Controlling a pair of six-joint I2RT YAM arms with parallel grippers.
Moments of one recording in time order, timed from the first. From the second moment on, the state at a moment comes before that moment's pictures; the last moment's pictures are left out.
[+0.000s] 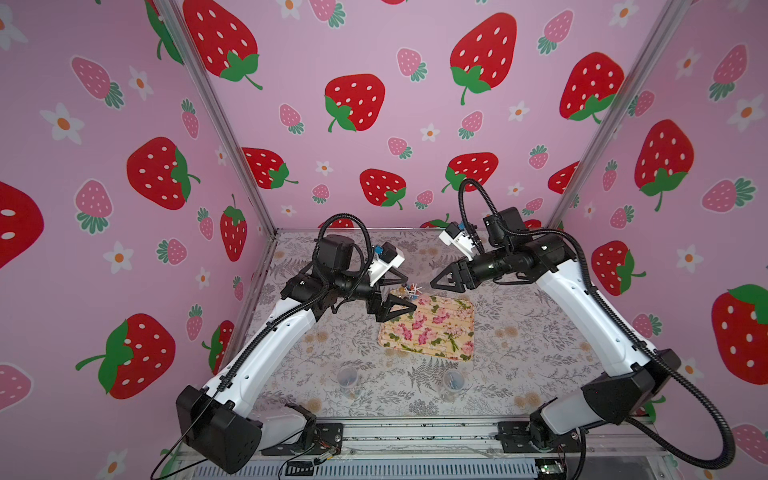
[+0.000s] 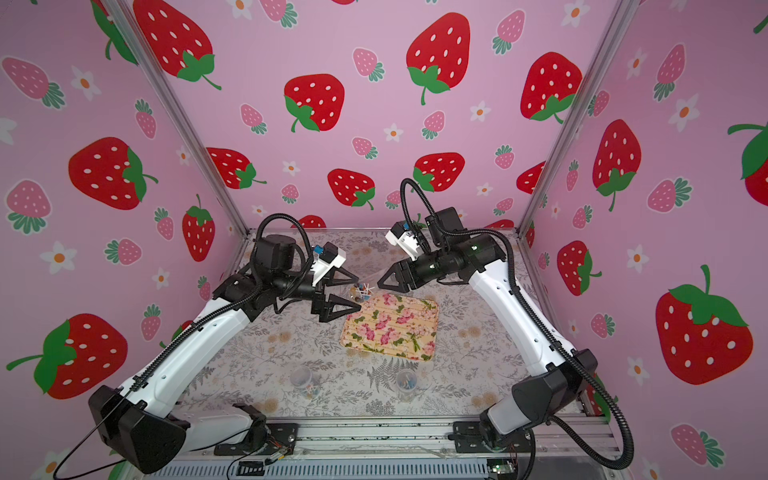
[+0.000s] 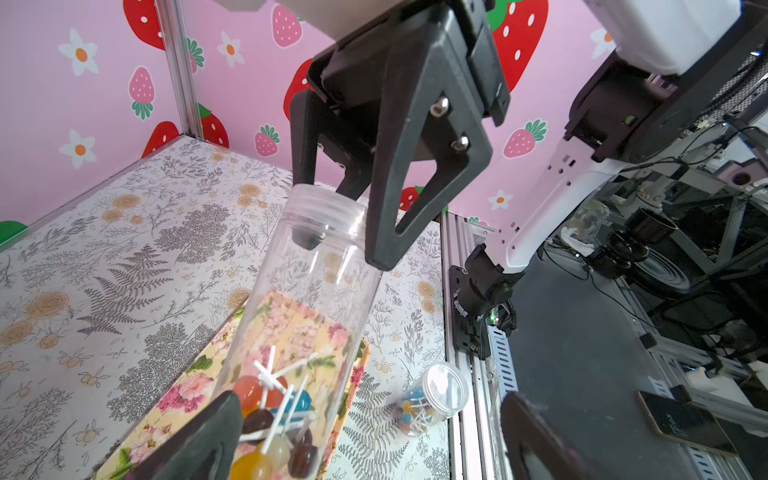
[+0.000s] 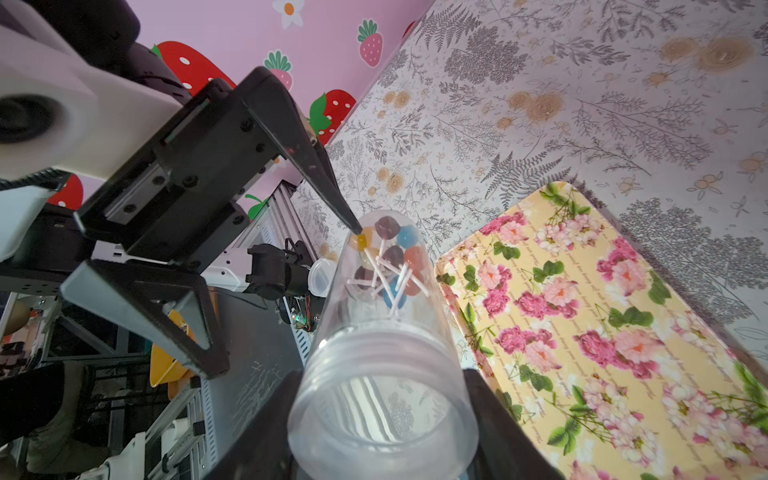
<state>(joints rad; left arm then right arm) -0.43 1.29 1.27 -0.59 0.99 0.30 0.60 1.53 1.75 -1.11 -0.76 0.01</state>
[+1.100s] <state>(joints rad) -0.50 1.37 1.27 -0.63 1.00 0.39 0.63 1.54 1.78 -1.13 -0.89 -0.03</state>
